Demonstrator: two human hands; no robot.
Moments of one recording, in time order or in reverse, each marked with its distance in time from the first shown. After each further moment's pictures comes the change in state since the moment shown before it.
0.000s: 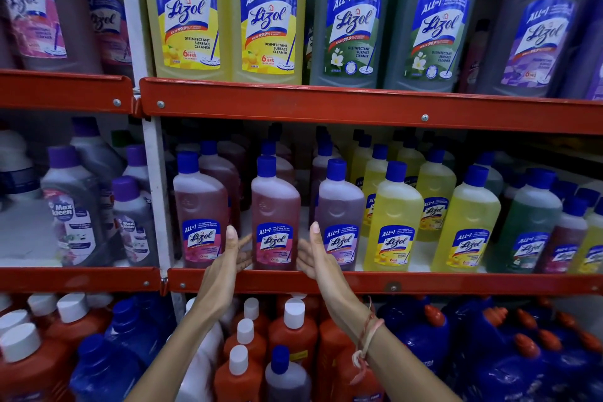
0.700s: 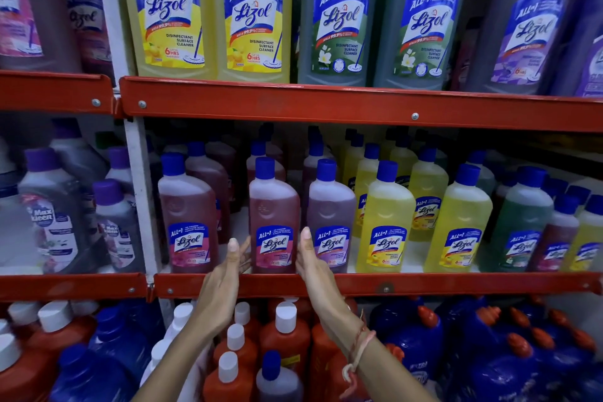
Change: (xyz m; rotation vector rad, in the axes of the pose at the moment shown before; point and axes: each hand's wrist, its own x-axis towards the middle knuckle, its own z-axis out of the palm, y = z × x) left_hand 0.002 -0.018 0.010 0.201 -0.041 0.075; right_hand 0.010 0.015 0.000 -0.040 0.079 -0.051
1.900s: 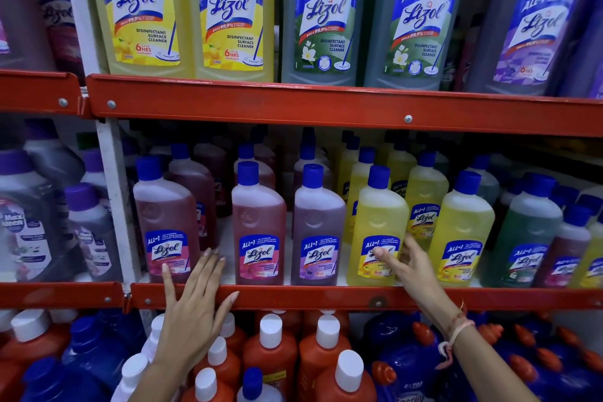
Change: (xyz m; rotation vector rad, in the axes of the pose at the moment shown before) left_hand 0.024 -0.080 -0.002 1.166 0.331 0.461; right_hand 0.031 0.018 -0.175 -0.140 0.186 -0.212
